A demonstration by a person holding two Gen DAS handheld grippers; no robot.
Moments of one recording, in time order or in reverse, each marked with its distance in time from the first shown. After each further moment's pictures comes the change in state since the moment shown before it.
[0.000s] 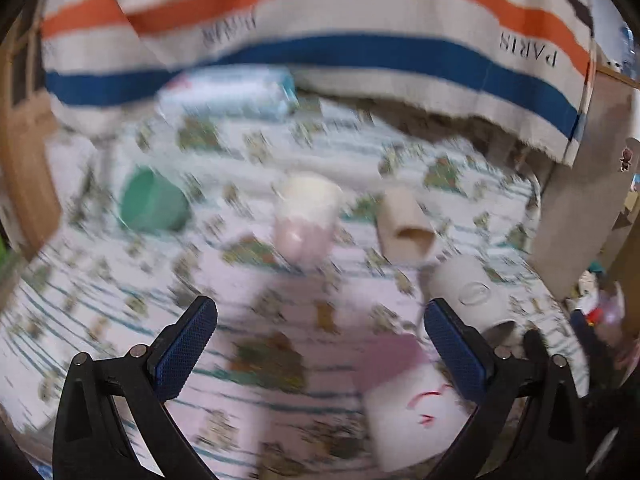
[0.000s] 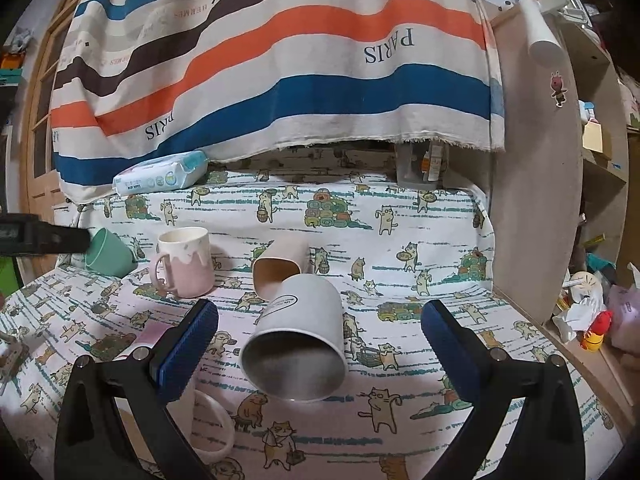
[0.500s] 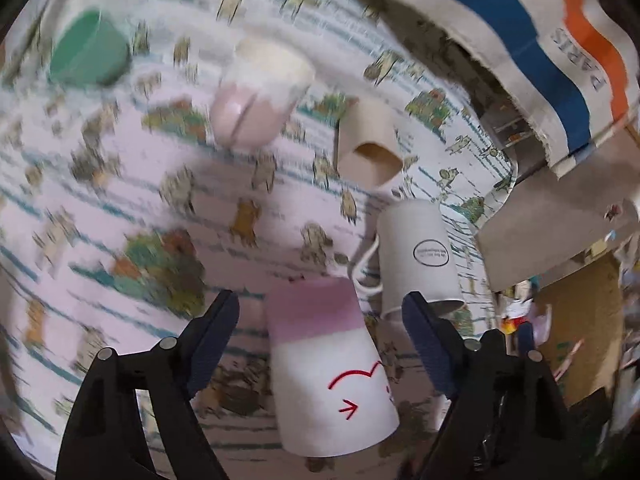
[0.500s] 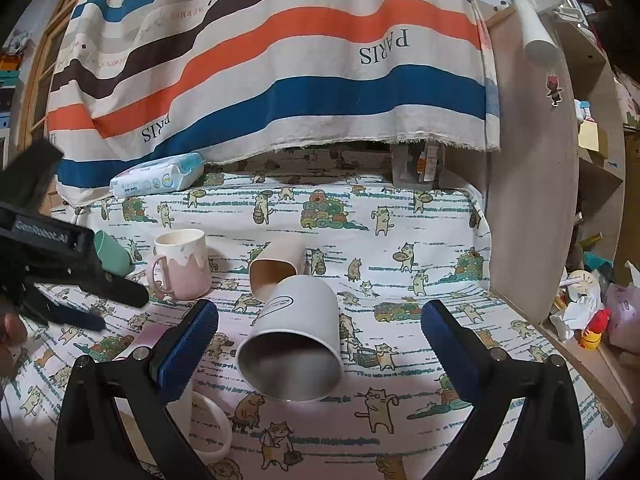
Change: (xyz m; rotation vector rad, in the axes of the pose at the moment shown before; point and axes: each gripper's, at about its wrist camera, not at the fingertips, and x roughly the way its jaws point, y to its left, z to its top) left arm 0.058 -0.002 -0.017 -0.294 0.375 -0.252; right arm -0.001 -0.002 0.001 0.011 -0.006 -0.015
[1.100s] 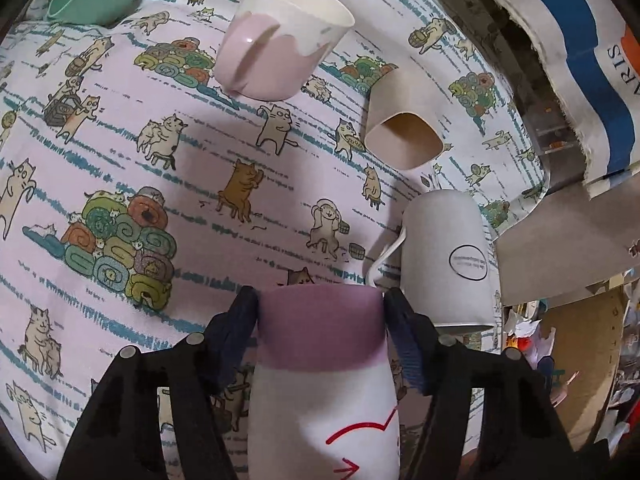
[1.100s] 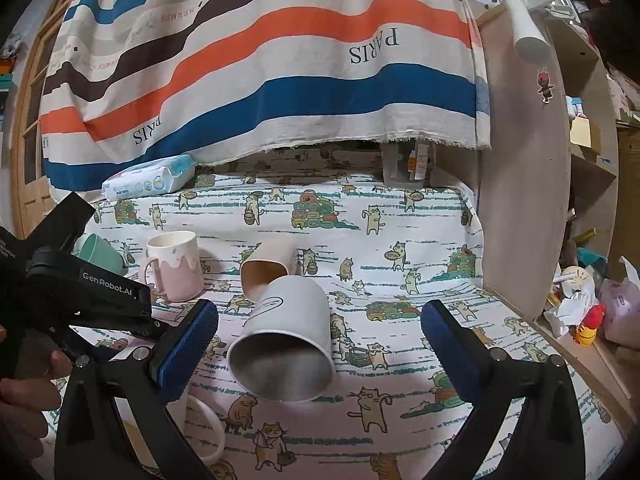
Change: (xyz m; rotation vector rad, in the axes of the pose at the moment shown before) left arm 0.047 0.005 0.001 -0.106 0.075 0.050; right arm 0.000 -0.003 0.000 0.011 0.001 -0.022
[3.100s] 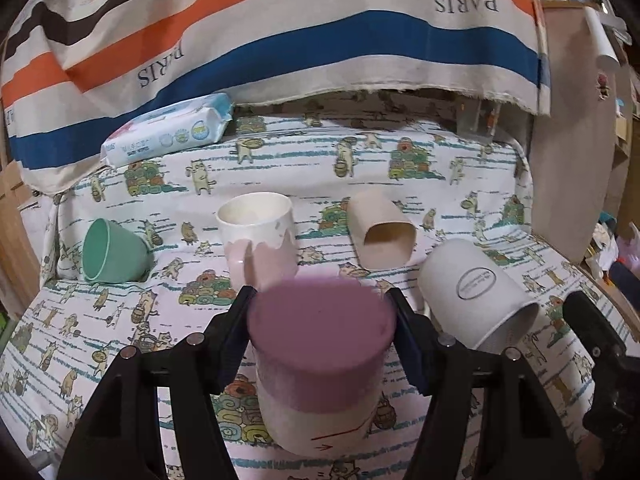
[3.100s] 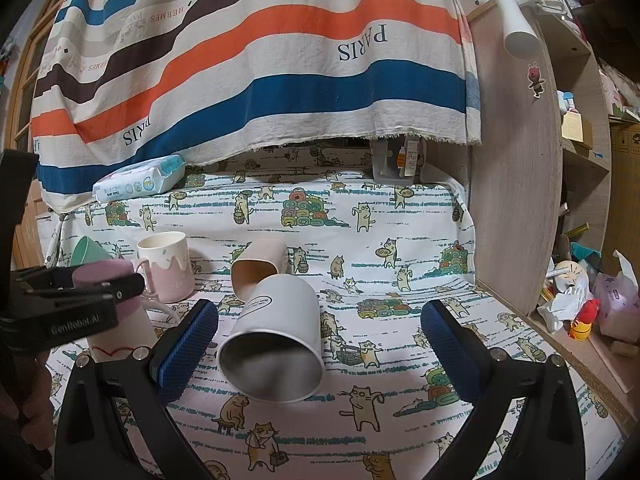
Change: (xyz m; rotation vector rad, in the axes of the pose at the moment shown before) left arm -0.049 -0.045 -0.038 0.627 -0.617 0.239; right arm 0.002 -0.005 -0.001 0.018 0.004 -0.026
